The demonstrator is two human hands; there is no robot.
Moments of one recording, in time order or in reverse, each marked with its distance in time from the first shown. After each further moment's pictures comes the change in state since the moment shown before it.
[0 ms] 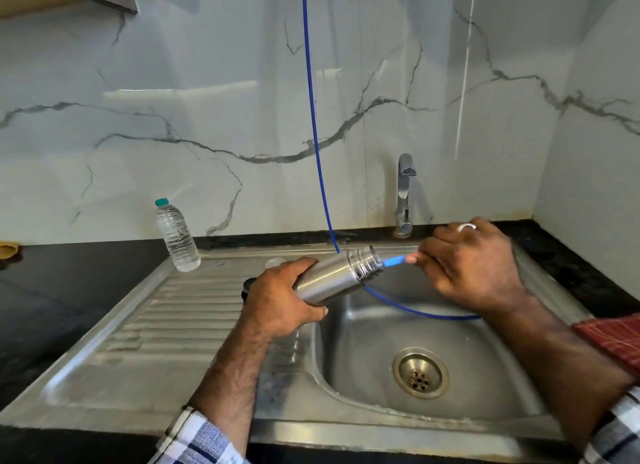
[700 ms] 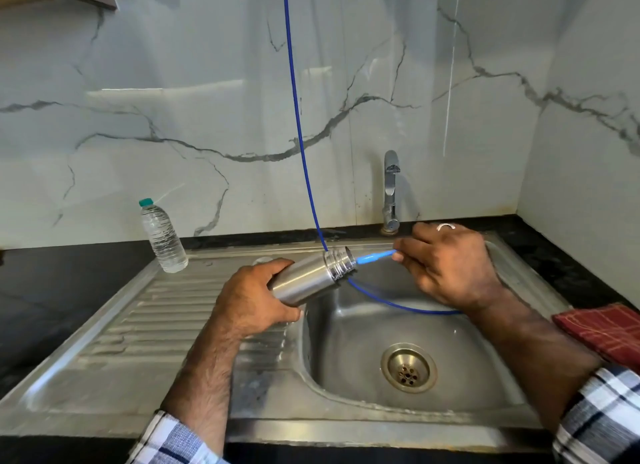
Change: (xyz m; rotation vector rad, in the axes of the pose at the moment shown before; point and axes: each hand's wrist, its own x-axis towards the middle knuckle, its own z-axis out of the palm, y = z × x) left_hand 0.001 -0.009 -0.015 0.011 -0.101 -0.056; right_hand -0.005 0.000 0.004 0.097 0.005 -0.032
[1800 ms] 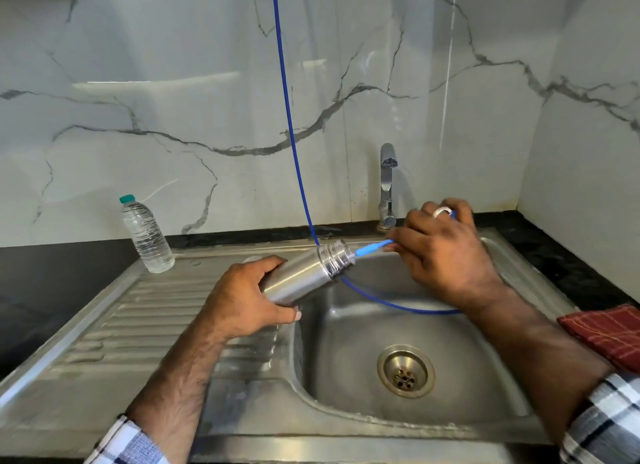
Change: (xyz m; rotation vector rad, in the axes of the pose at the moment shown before) left_hand 0.014 -0.006 0.005 -0.016 -0.054 0.059; right_hand 0.008 0.009 0.014 -0.026 -0.016 -0.012
